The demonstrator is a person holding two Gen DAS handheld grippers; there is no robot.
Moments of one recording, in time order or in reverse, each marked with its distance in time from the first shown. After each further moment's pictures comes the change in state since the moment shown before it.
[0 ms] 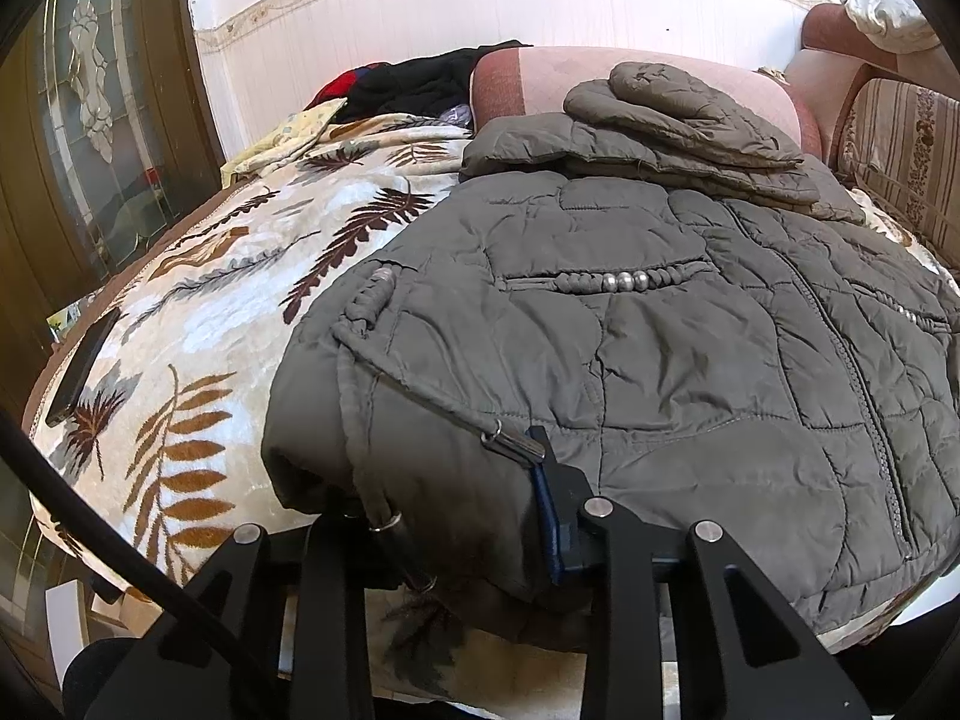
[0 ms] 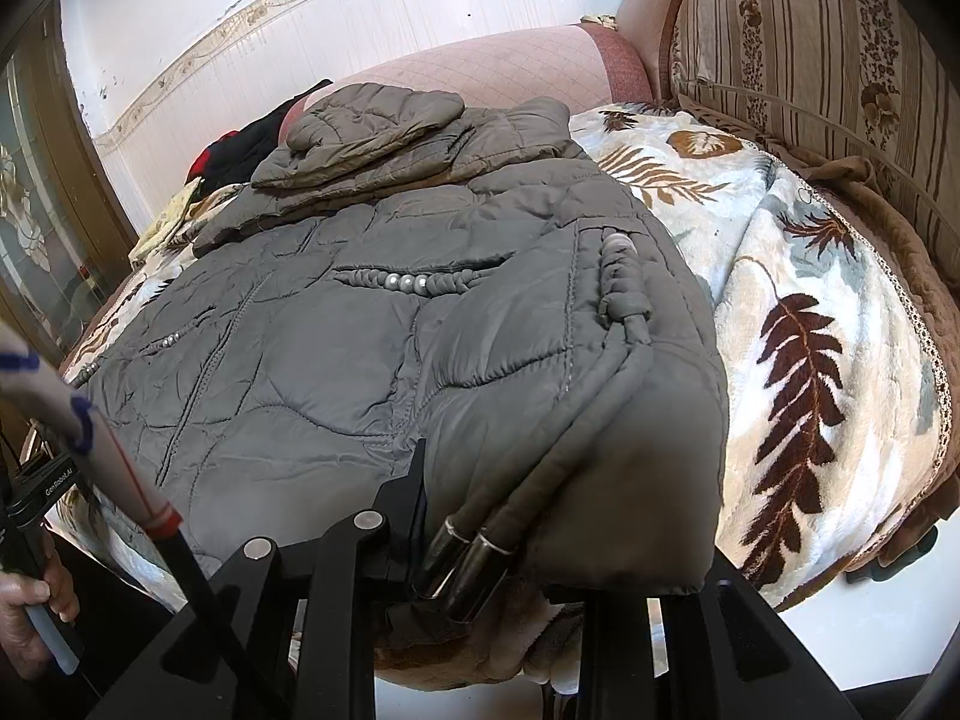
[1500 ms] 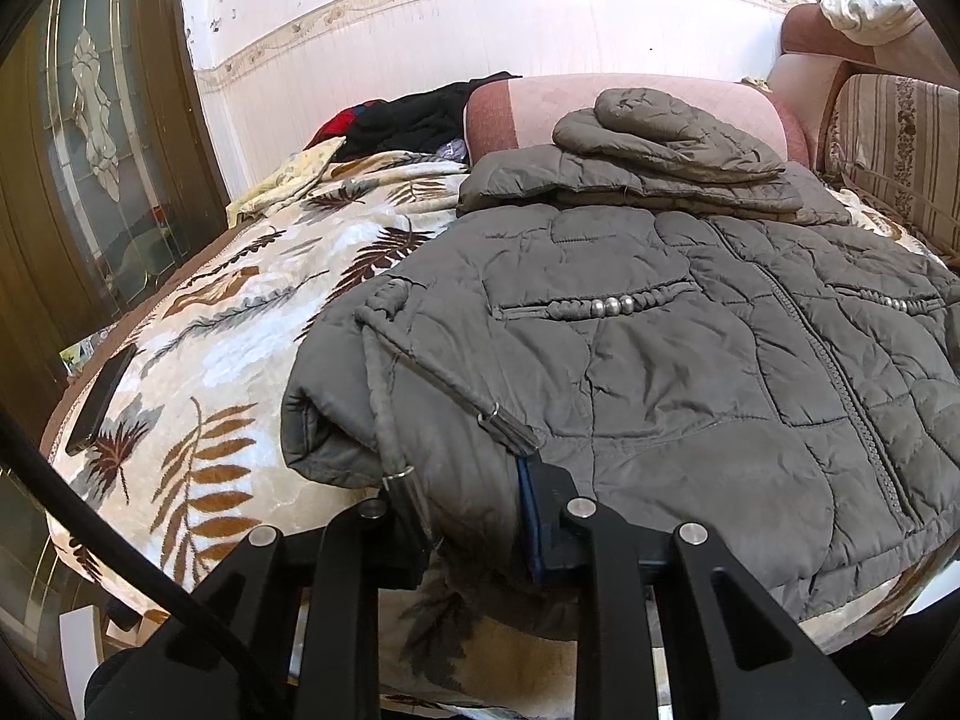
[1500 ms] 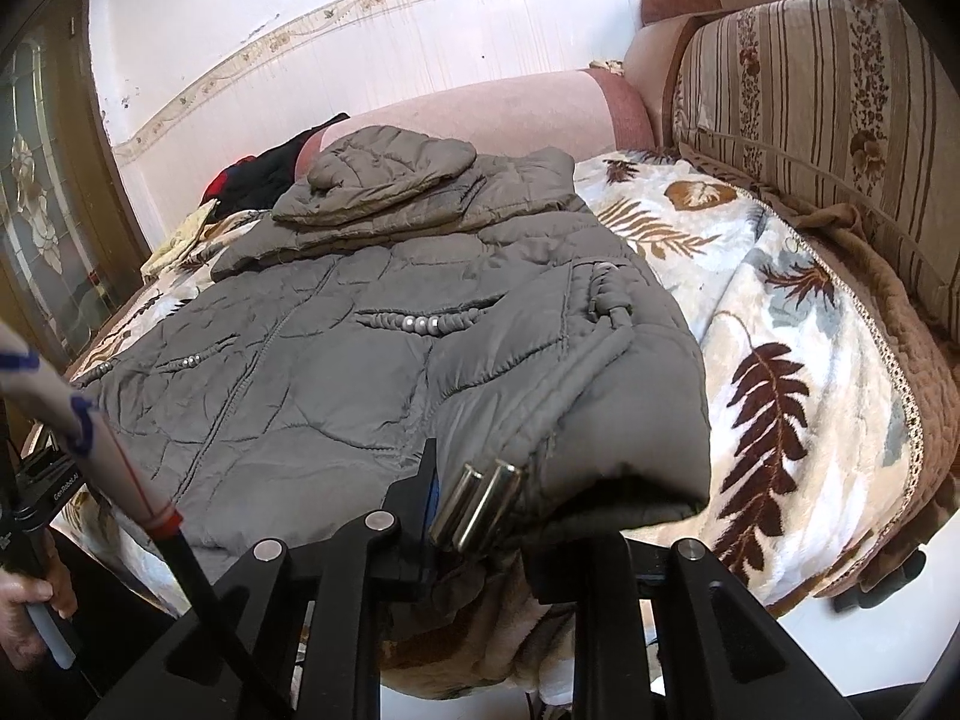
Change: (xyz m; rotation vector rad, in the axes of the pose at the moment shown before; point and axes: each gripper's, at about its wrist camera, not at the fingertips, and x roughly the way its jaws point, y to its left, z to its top) left arm -0.022 -0.006 -0.003 0.049 -0.081 0.024; right arm -0.030 0.006 0.003 -0.046 -0.107 -0.007
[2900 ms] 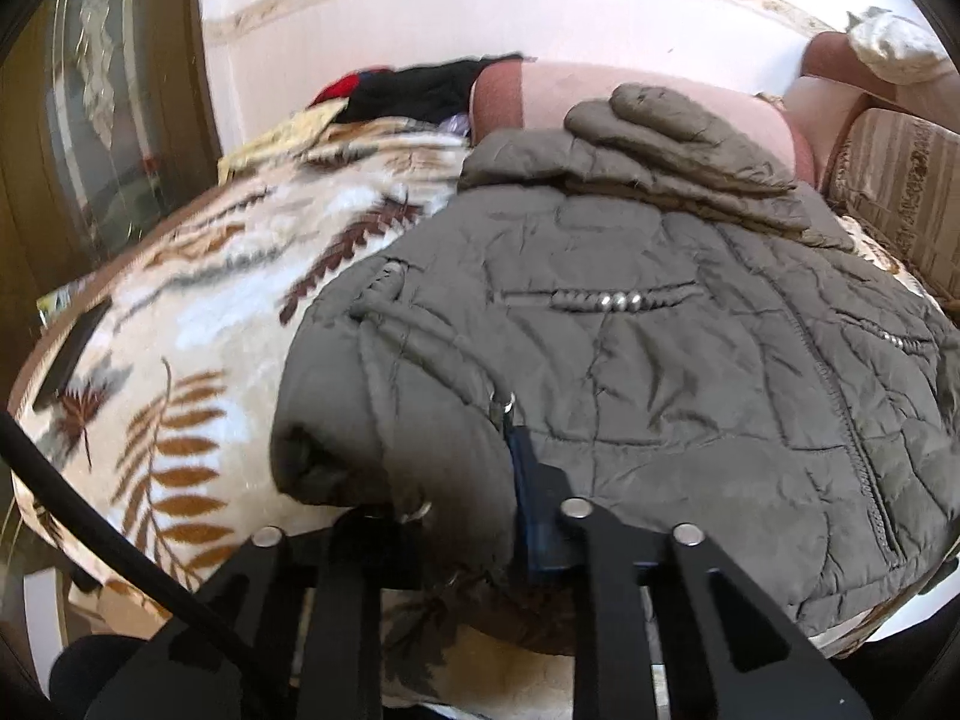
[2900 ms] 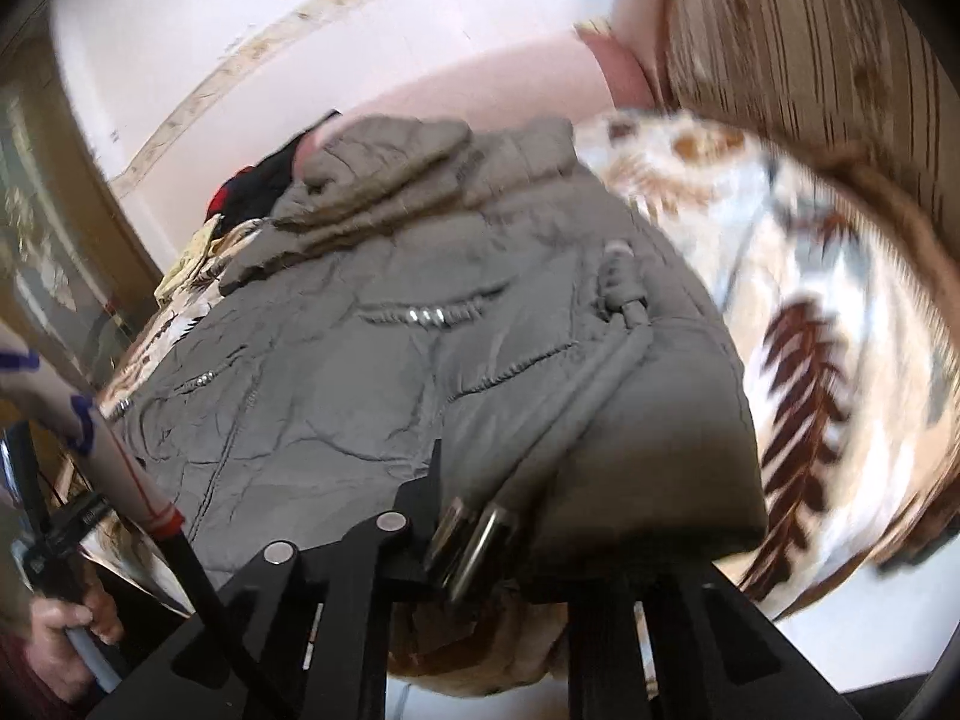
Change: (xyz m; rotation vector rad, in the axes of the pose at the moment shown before) left arm 0.011 0.009 0.000 -0.085 0.037 -0.066; right arm 0.006 -0.004 0.001 0.039 0.008 0.053
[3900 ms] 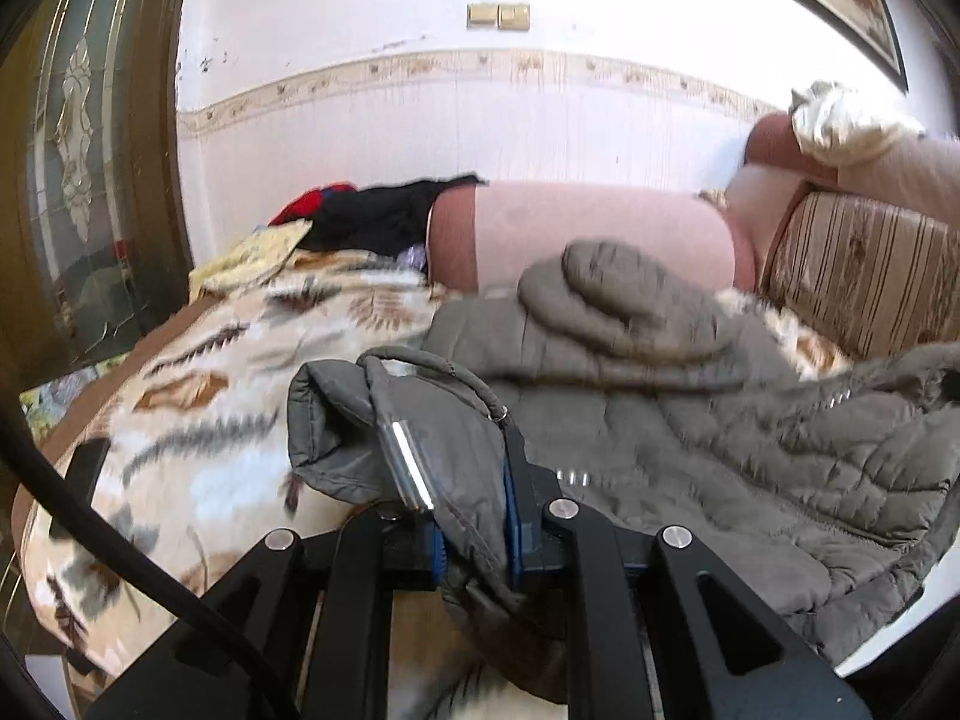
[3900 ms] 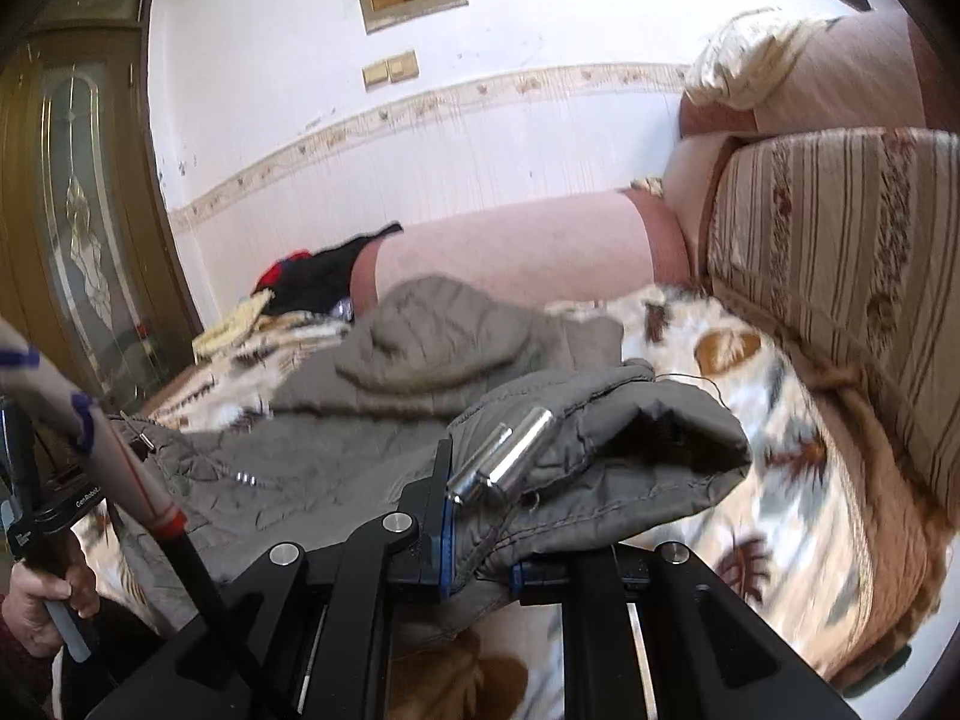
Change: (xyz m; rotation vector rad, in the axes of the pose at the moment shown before) left arm -0.066 0.011 0.115 0.016 -0.209 -0.125; right arm -0.069 0.015 0.107 -0.098 -0.238 0.061
